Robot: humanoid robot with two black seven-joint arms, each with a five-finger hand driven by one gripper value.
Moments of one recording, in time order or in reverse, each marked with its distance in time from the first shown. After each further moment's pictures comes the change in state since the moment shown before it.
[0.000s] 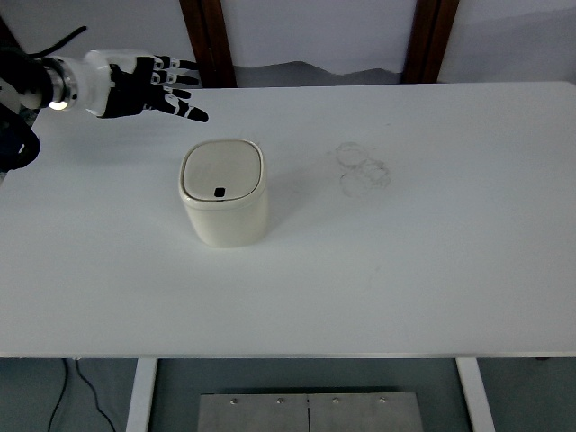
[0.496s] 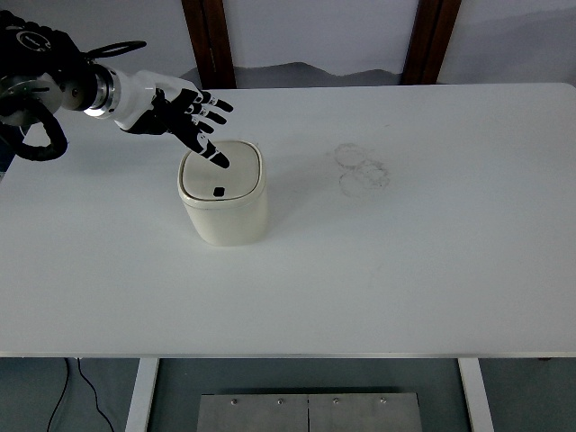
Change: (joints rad) left arm -0.218 -0.138 0.222 -0.042 0.004 -0.051 0.063; right arm 0.000 0.000 -0.002 0.000 -0.019 0.000 -0.016
